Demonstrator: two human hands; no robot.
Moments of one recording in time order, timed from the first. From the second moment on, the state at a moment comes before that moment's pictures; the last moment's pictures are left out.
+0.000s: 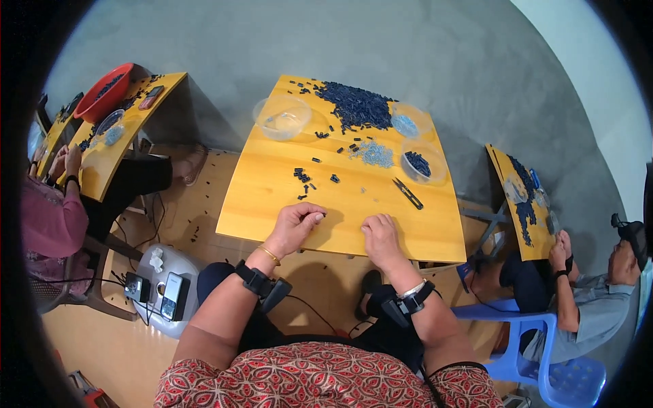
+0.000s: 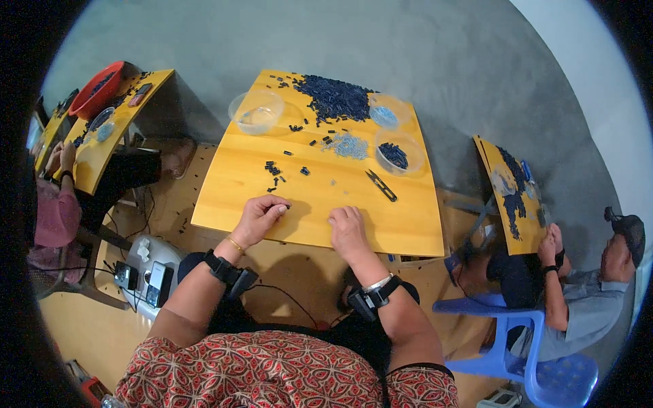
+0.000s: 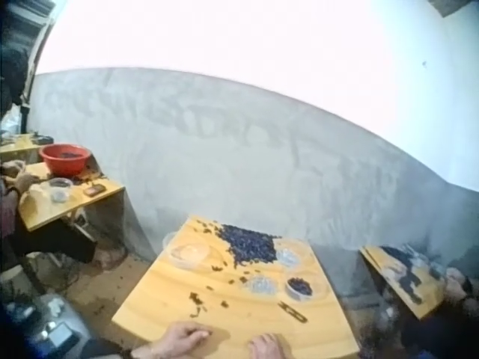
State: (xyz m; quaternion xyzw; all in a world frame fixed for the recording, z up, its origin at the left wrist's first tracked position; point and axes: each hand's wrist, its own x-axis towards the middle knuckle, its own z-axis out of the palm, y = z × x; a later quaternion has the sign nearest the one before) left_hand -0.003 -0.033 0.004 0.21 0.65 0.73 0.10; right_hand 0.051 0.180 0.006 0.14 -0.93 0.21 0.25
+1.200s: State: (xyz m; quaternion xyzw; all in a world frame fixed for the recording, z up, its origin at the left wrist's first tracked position) left_hand 0.143 -0.069 0.107 0.21 0.40 0.86 0.24; right_hand 0.201 0.107 0.139 0.12 -0.53 0.84 -0.01
